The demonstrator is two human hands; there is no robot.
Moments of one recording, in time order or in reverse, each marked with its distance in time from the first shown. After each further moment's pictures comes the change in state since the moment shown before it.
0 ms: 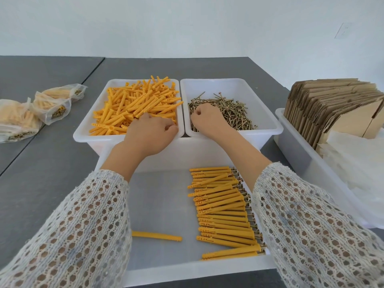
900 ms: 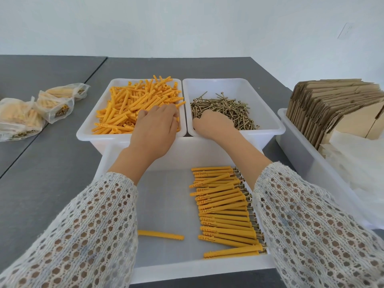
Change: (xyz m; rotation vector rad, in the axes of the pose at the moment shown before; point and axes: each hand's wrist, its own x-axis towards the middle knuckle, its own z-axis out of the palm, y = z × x) left_hand -0.005 0.005 0.011 -0.032 0.434 0.182; right_hand -0.007 -0.007 -0.002 -0.340 -0.123 0.143
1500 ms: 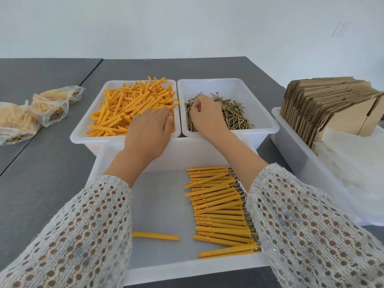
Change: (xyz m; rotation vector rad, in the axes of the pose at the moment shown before) left_hand -0.002 0.002 -0.002 0.013 0.014 -0.012; right_hand -0.005 0.002 -0.001 0.485 0.344 -0.191
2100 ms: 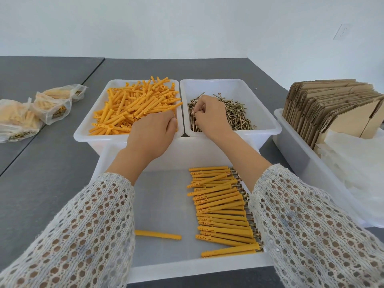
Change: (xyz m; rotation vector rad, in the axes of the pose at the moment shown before) left_hand 0.001 -0.003 0.001 -0.031 -0.071 -0.033; right_hand 0.001 0.001 -0.001 0.037 0.017 -0.015
